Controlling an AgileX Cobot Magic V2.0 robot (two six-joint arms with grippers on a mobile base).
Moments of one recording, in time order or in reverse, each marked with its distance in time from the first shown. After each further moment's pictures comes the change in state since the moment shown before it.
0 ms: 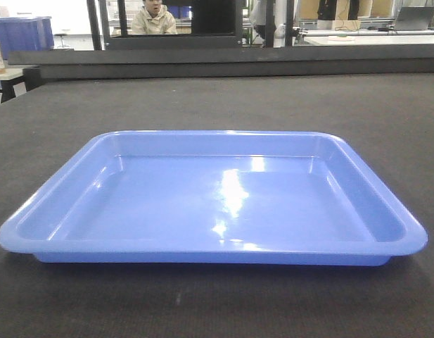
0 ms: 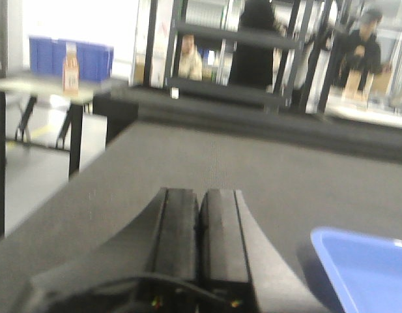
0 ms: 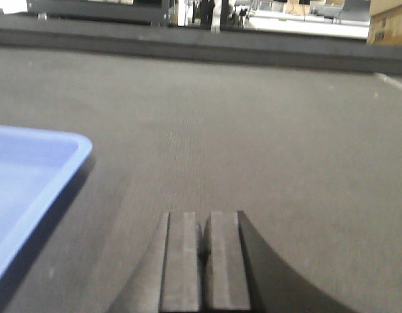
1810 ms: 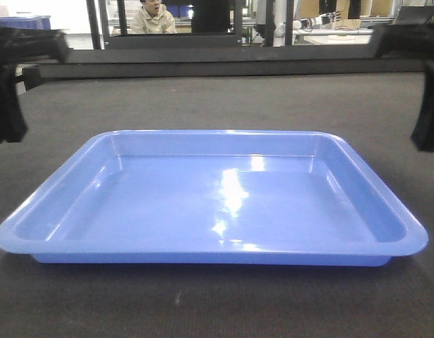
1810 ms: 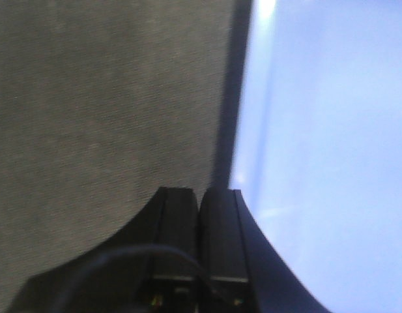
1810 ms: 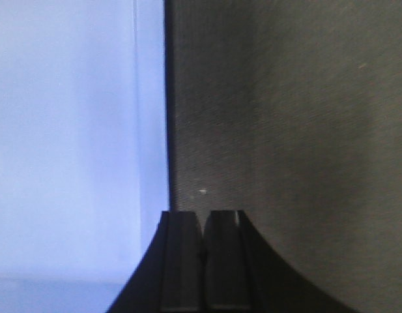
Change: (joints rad) left arm -0.449 1.469 -1.107 0.222 0.947 -0.524; right arm 0.343 1.422 -1.047 -0.026 0.845 0.490
